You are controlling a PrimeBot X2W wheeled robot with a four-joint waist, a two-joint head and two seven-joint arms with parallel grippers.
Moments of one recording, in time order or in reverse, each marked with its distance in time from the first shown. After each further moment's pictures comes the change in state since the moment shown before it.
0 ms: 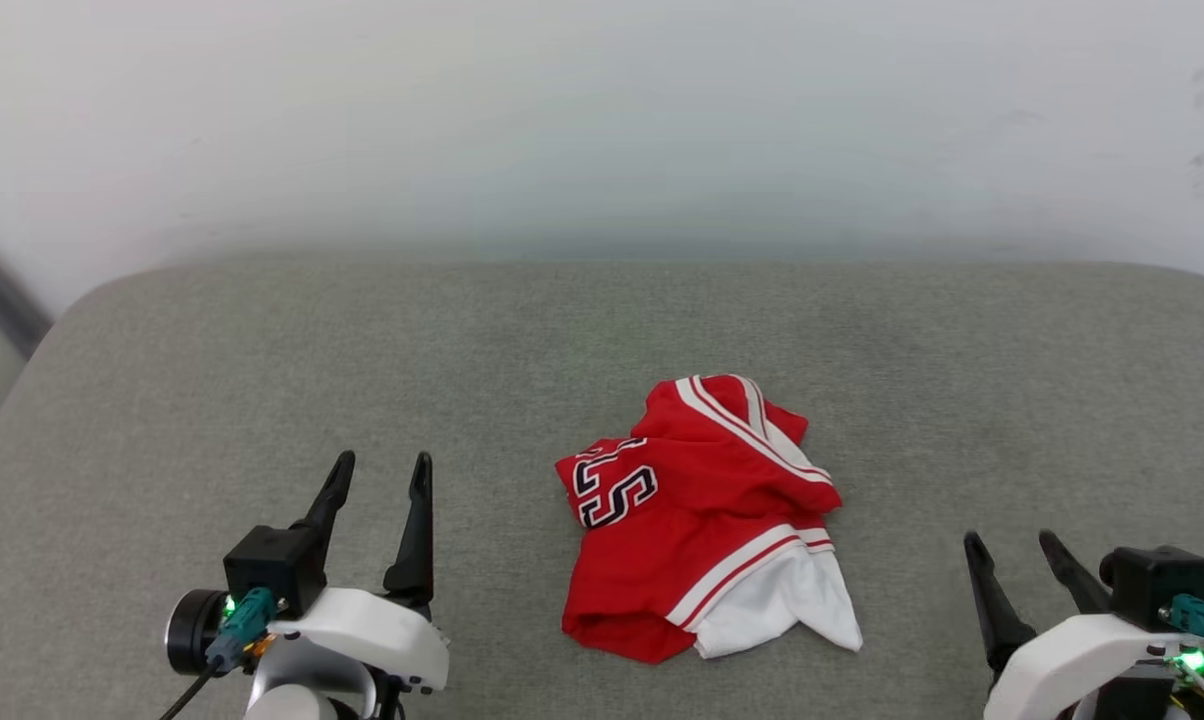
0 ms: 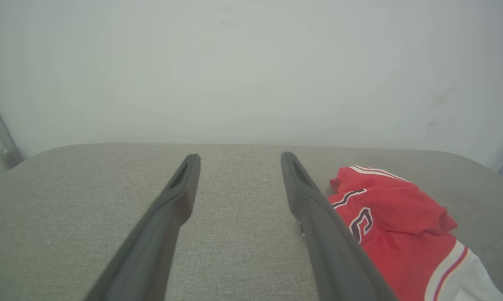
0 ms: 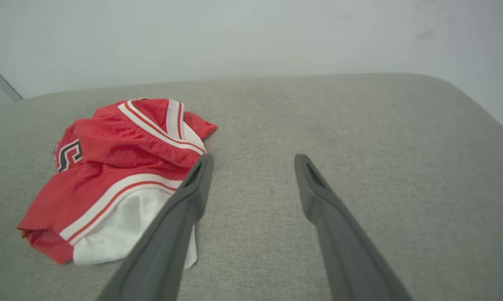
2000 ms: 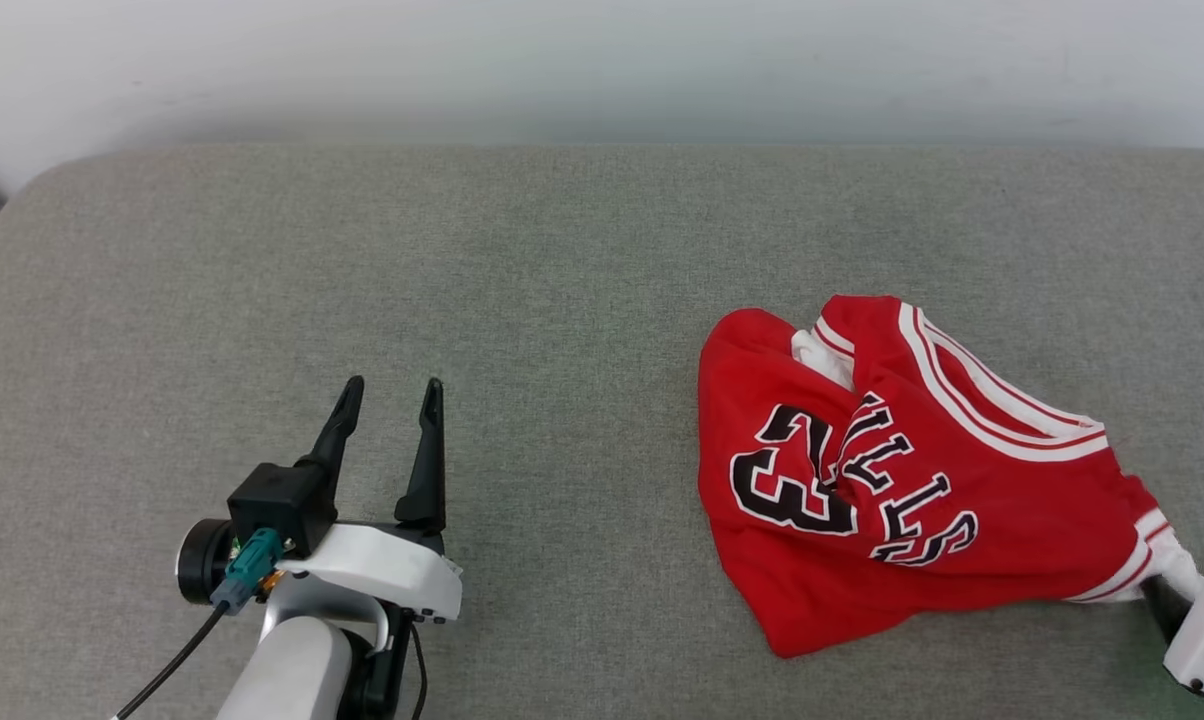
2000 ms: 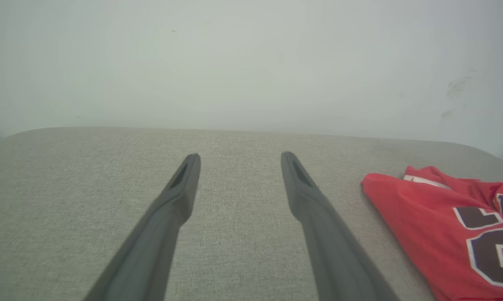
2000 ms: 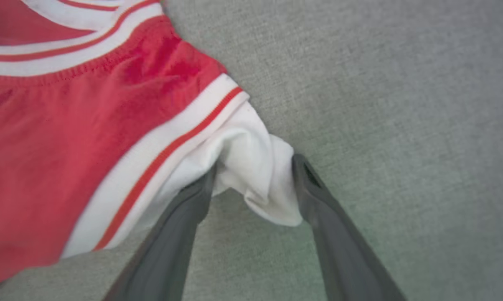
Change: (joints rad) left arm -0.124 -0.059 0.025 0.060 0.035 -0.031 -0.047; right arm -0.210 -0.145 -0.325 0.331 0.161 0.000 0.470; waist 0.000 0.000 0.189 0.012
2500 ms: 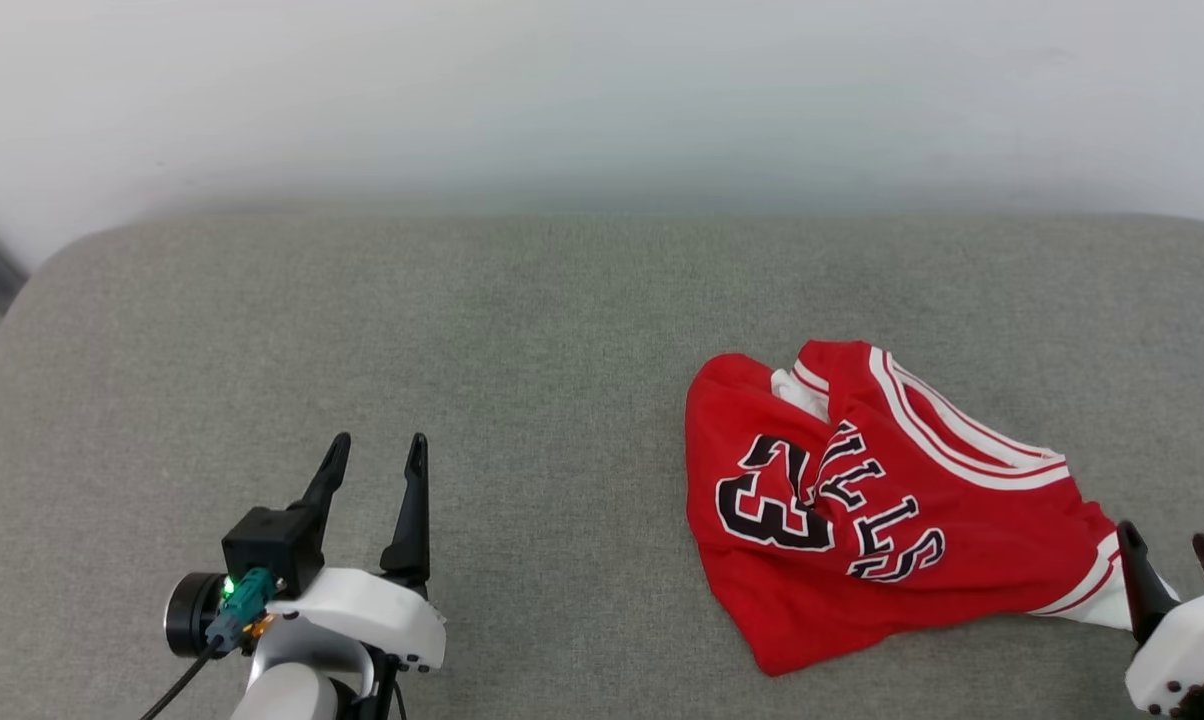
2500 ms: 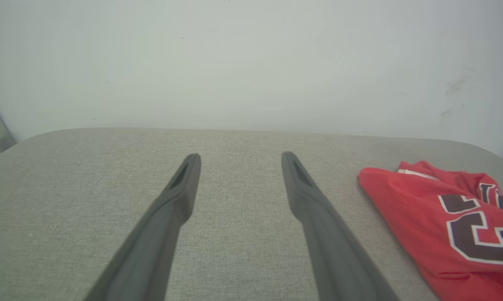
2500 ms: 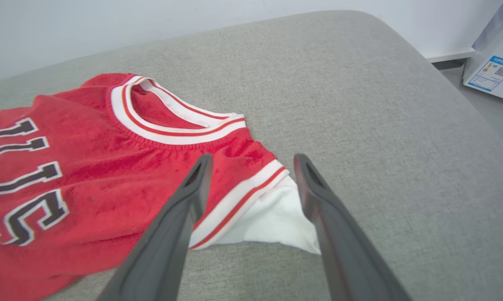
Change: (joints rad) left arm 0.066 0.029 0.000 0.007 -0.016 0.014 0.021; right arm 0.123 0.016 0.113 -0.156 -0.046 0.000 -0.355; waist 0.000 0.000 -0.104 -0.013
